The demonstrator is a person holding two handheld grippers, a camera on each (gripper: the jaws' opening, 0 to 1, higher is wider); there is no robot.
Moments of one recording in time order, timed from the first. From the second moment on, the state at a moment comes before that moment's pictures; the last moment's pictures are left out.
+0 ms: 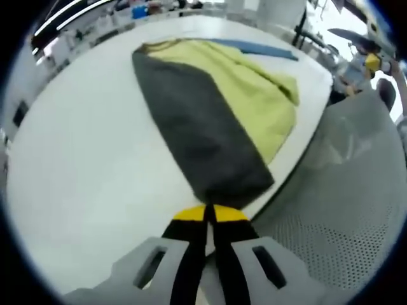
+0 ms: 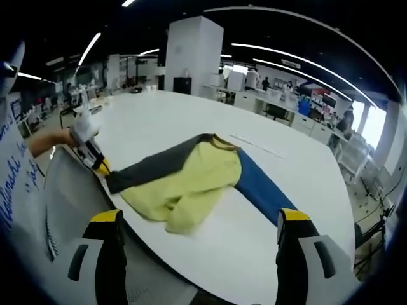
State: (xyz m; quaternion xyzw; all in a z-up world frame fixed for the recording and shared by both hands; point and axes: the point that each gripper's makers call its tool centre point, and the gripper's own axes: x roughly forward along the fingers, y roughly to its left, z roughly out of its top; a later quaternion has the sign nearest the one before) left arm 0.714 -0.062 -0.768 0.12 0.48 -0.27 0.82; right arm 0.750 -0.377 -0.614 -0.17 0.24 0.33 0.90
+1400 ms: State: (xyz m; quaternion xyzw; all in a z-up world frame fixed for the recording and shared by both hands) left arm 0.758 0.045 -0.725 0.16 0.49 -0.19 0.84; right arm 0.741 -0.389 -0.611 -0.16 0.23 0.31 0.91
